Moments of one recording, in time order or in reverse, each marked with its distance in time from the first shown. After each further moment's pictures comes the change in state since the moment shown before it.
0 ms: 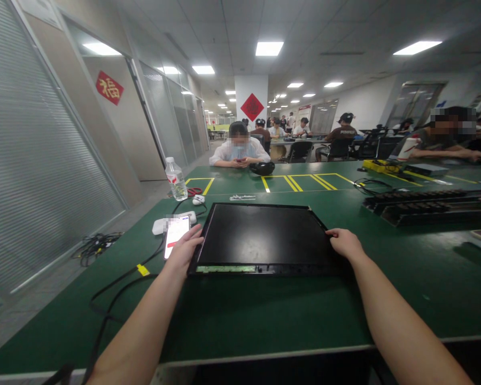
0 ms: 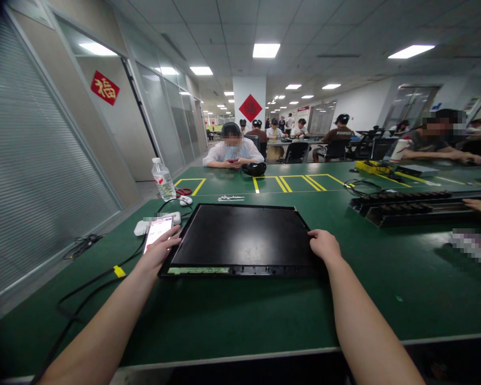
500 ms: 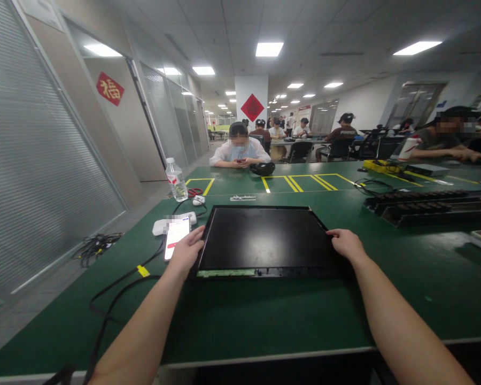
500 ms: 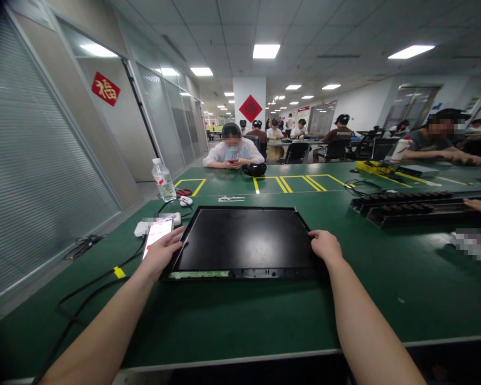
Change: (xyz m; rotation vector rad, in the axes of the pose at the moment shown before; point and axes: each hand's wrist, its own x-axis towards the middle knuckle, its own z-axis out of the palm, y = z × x) left_hand 0.005 -0.011 -0.008 0.283 -0.032 0.156; right_hand -0.001 0.000 -0.001 0.002 0.025 0.001
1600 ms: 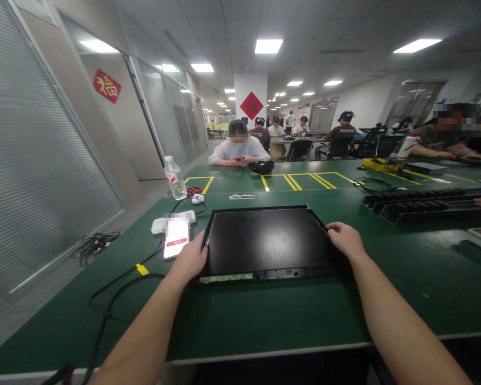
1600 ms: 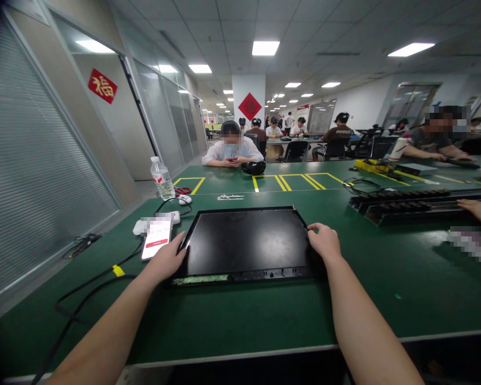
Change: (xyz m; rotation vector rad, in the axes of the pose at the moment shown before) left_hand 0.001 -0.011 -0.004 1.083 -0.144 0.314; right_hand -0.007 -0.012 -0.012 0.058 0.059 0.006
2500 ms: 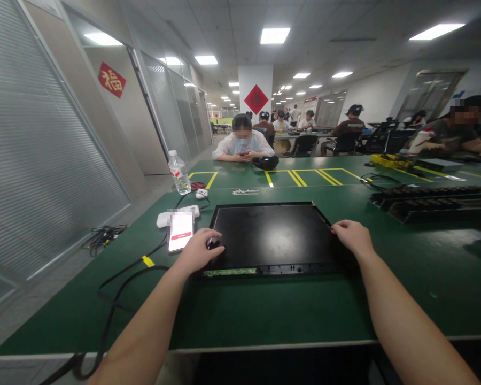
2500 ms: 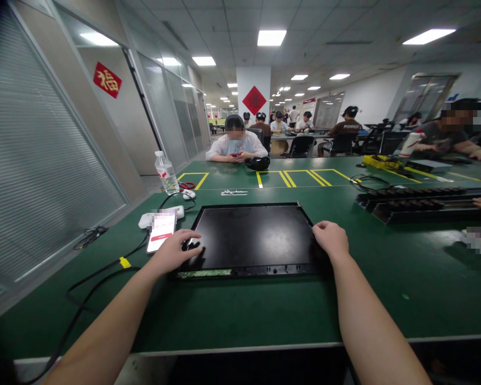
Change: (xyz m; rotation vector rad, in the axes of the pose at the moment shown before) left_hand -0.005 0.002 -0.006 -0.161 0.027 0.241; right_hand -0.002 -0.001 -0.008 0.021 -0.031 0.081
